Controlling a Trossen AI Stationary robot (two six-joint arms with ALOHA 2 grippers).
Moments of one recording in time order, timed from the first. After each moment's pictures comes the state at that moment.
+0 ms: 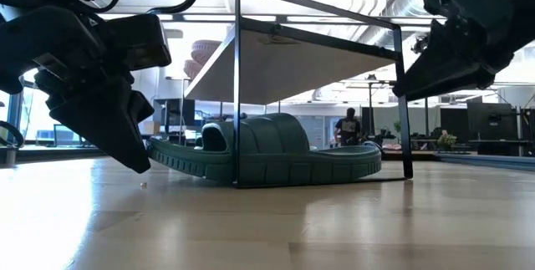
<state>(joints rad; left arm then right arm) -0.35 1.63 0.63 0.07 -0.25 -0.58 0.64 1.46 0.67 -0.23 0.89 1.04</state>
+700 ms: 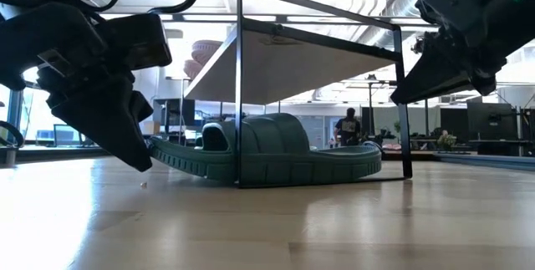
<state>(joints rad) -0.35 1.63 0.63 0.08 -0.25 -0.61 0.60 1.46 0.67 -0.26 0.89 1.15</state>
